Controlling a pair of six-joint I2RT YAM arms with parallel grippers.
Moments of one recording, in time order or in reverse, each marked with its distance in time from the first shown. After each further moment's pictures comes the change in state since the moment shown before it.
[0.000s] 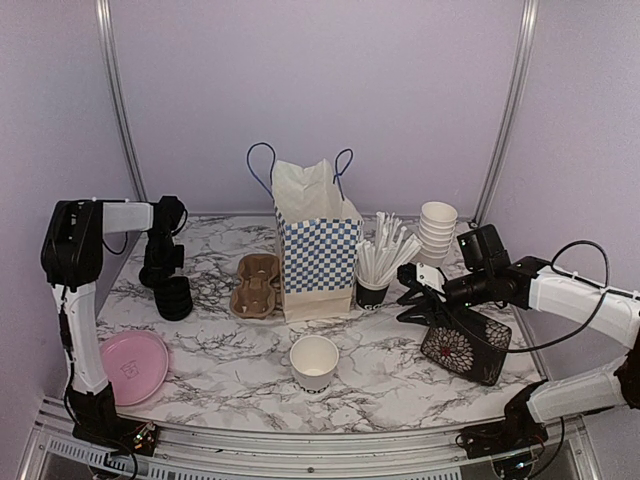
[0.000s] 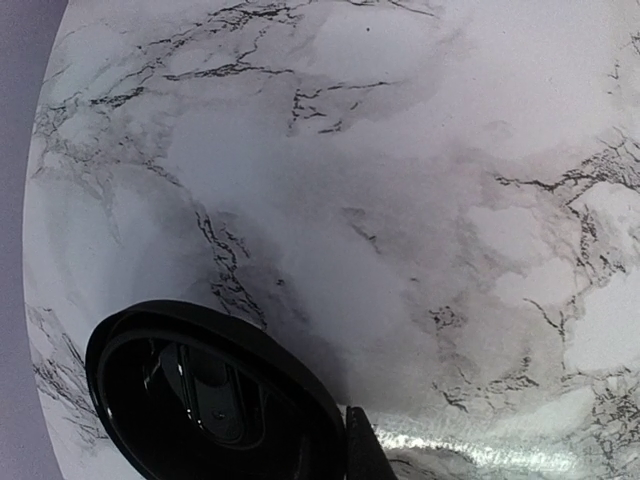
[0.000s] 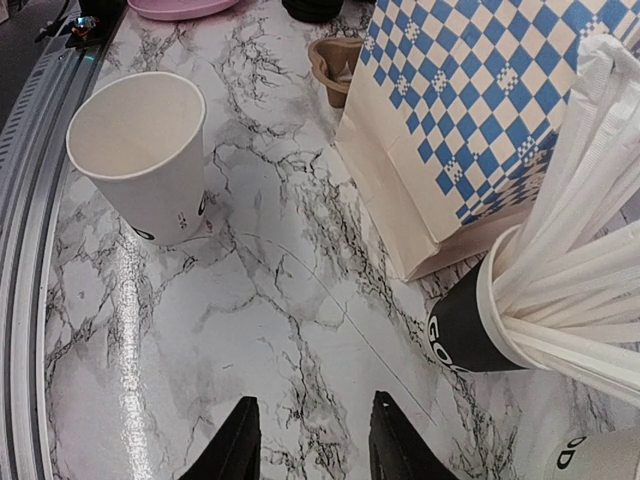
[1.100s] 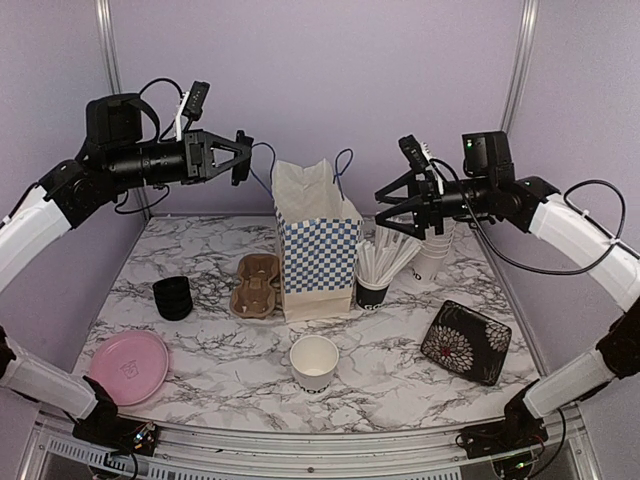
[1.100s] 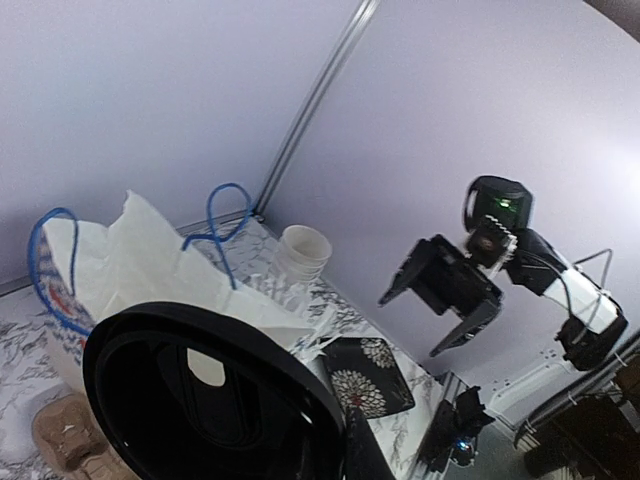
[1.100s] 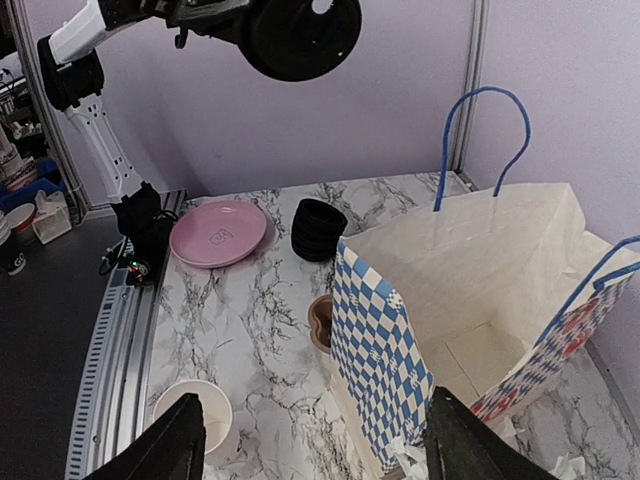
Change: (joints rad) left arm -0.488 -0.810 -0.032 0.376 0.718 -0.157; right arm 0.002 0.188 0.618 -0.051 -0.265 0.386
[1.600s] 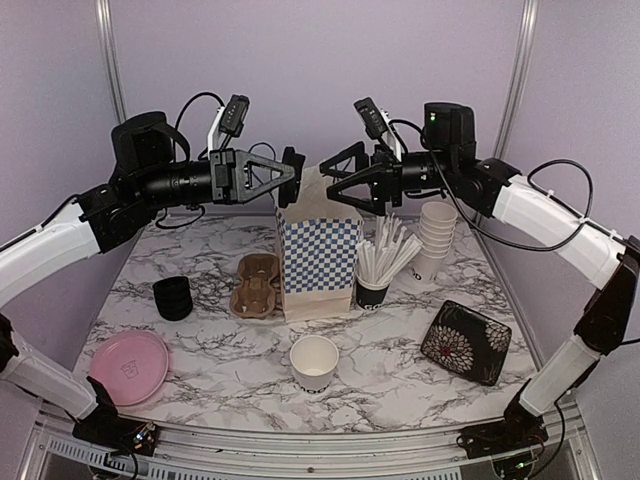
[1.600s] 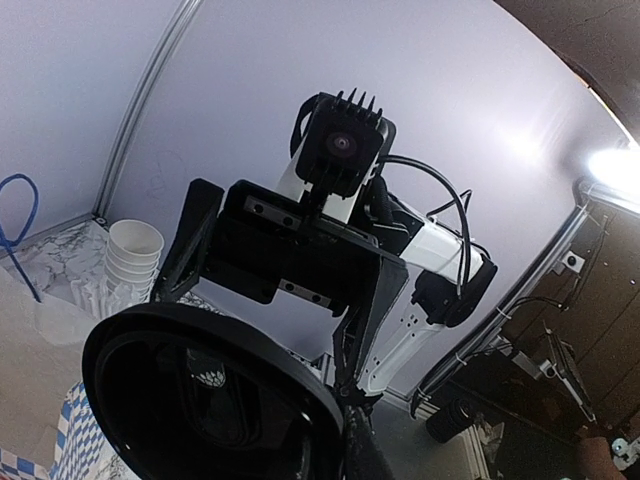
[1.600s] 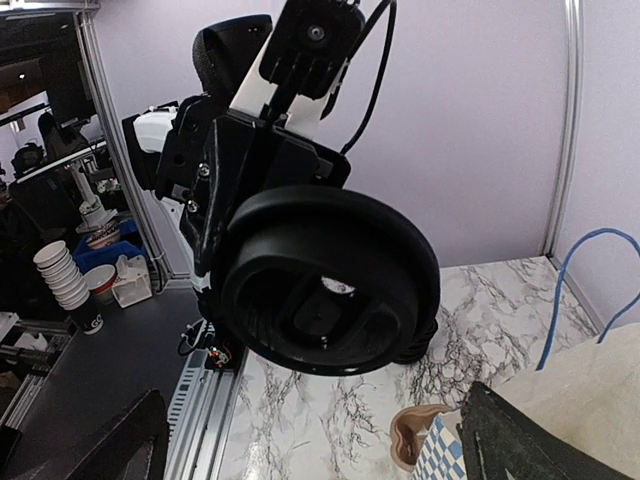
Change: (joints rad) left arm -0.154 0.029 -0.164 0.409 0.220 -0.164; right arm 0.177 0.210 0.222 0.267 -0.108 0.360
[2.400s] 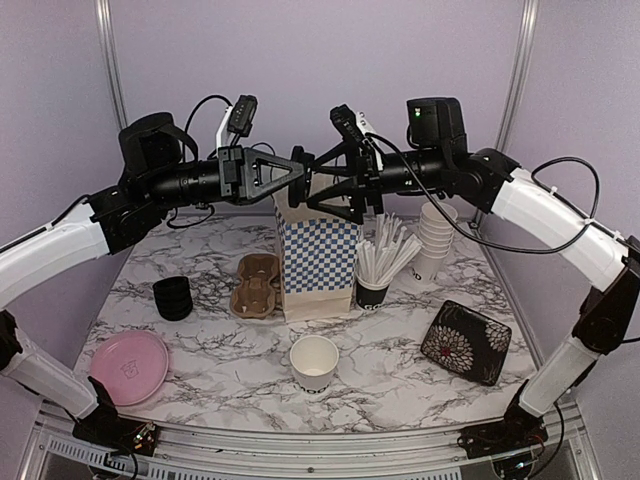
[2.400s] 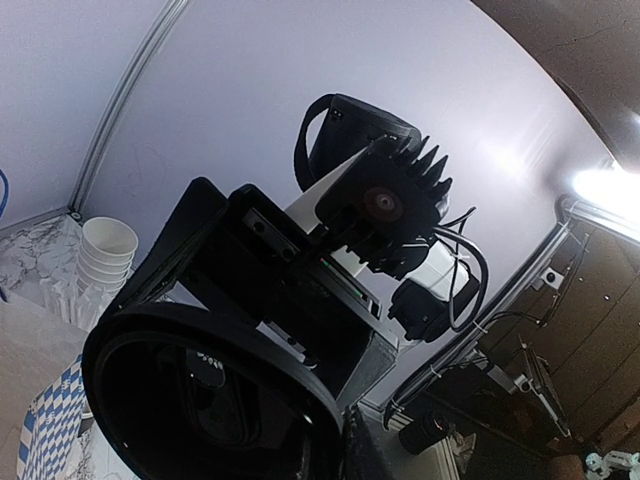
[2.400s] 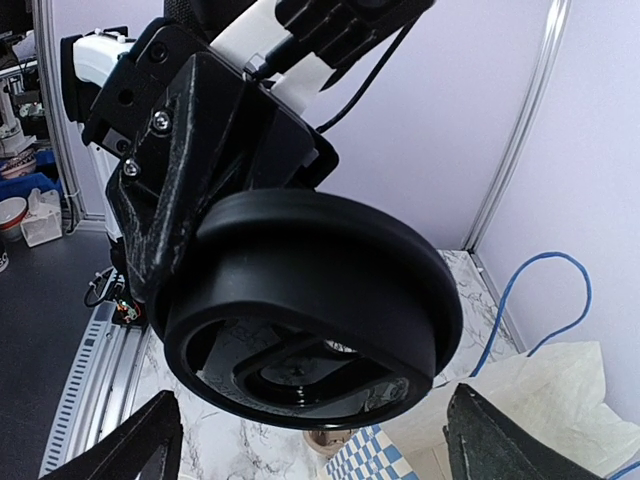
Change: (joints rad) left arm -0.029 0.040 0.001 0.092 0.001 -0.100; right arm 0.113 0.019 0.112 -0.197 0.287 -0.313
